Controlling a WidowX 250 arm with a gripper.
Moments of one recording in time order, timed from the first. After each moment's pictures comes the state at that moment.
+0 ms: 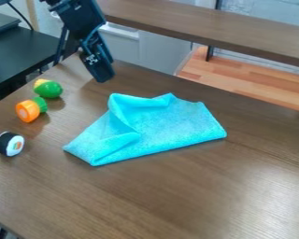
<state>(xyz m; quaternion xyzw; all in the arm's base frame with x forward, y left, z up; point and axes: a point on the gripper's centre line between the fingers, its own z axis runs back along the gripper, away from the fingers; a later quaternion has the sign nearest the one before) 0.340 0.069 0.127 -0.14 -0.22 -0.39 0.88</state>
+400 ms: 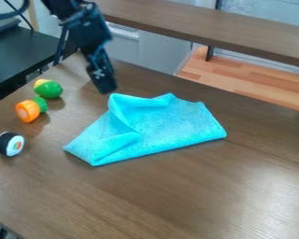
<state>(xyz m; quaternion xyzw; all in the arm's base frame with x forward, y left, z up) 0.345 0.064 0.103 -0.11 -0.19 -0.39 0.90</state>
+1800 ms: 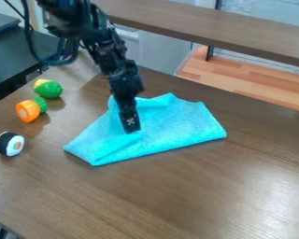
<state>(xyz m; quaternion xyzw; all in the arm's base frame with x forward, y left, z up) 0.379 0.050 0.015 -0.03 -0.15 -0.39 0.91</state>
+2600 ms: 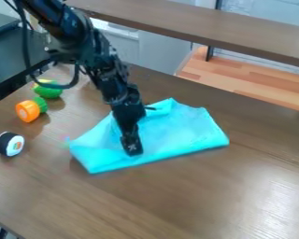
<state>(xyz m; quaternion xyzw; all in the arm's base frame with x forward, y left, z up) 0.336 0.016 -0.013 -0.06 -0.12 -0.42 0.90</state>
